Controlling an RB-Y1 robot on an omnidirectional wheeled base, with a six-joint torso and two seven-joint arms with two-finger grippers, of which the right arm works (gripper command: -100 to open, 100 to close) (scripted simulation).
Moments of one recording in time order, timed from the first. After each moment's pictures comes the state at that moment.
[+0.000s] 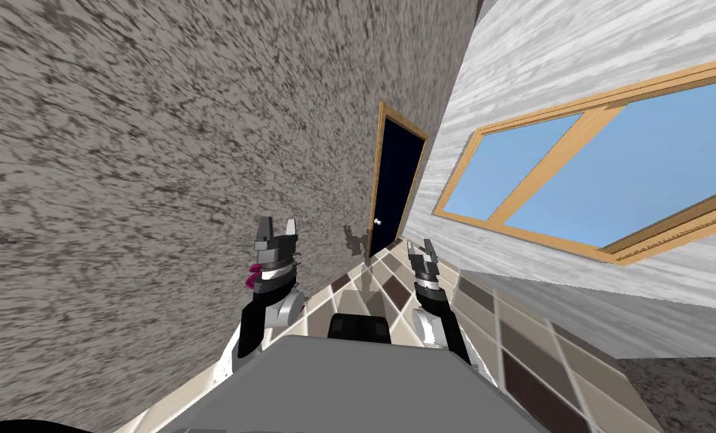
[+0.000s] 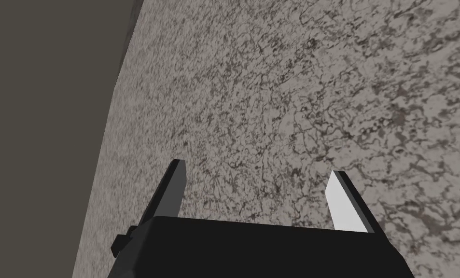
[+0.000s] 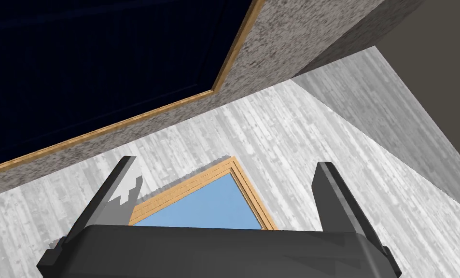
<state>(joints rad) 0.46 -0.09 0.07 -2.04 -0.09 -0.62 -0.09</state>
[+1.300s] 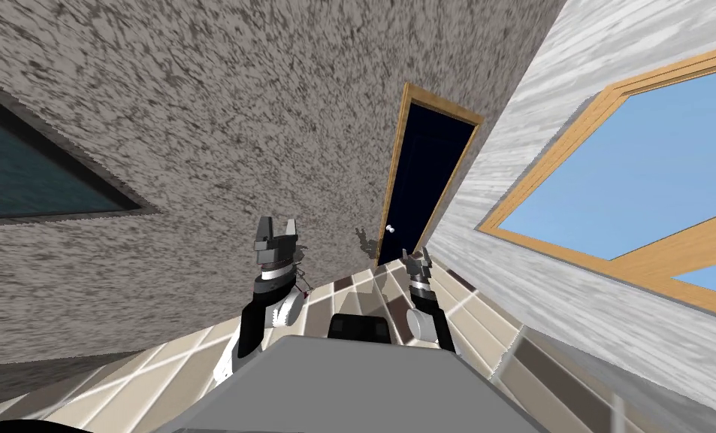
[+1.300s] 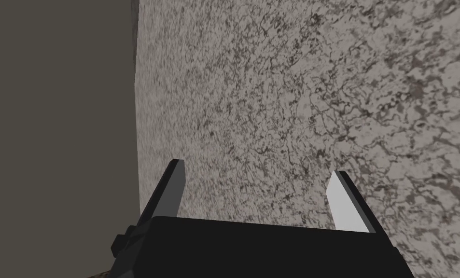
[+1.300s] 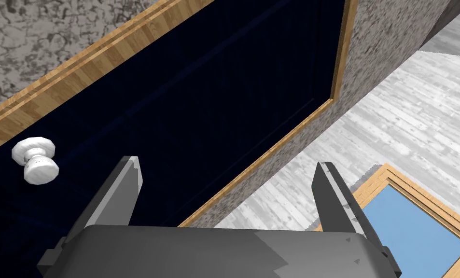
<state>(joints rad) 0.39 -0.12 0.10 -1.80 -0.28 -0.68 -0.32</state>
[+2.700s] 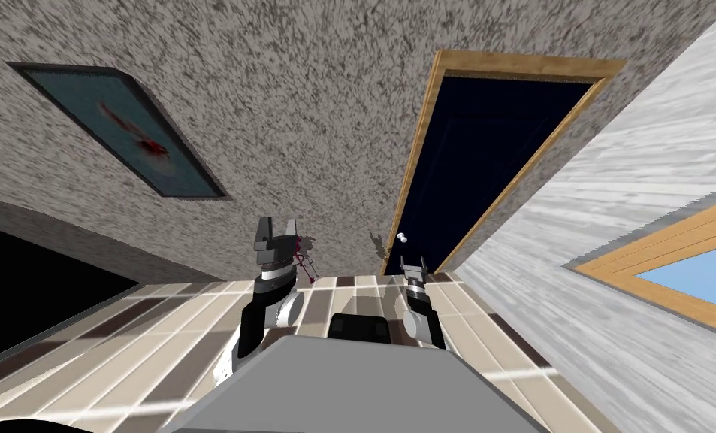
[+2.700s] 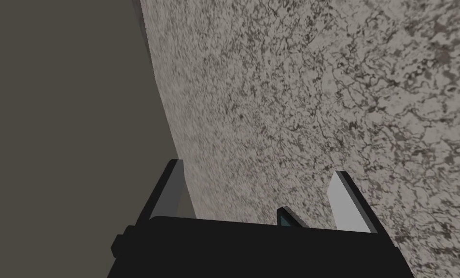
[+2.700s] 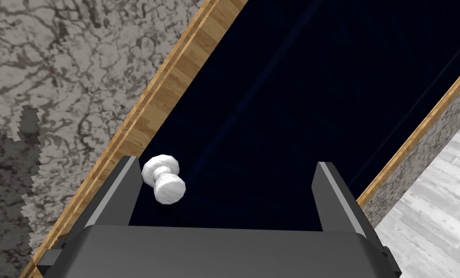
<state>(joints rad) 0.31 -0.14 0.13 -1.54 -0.49 -0.76 -0.55</state>
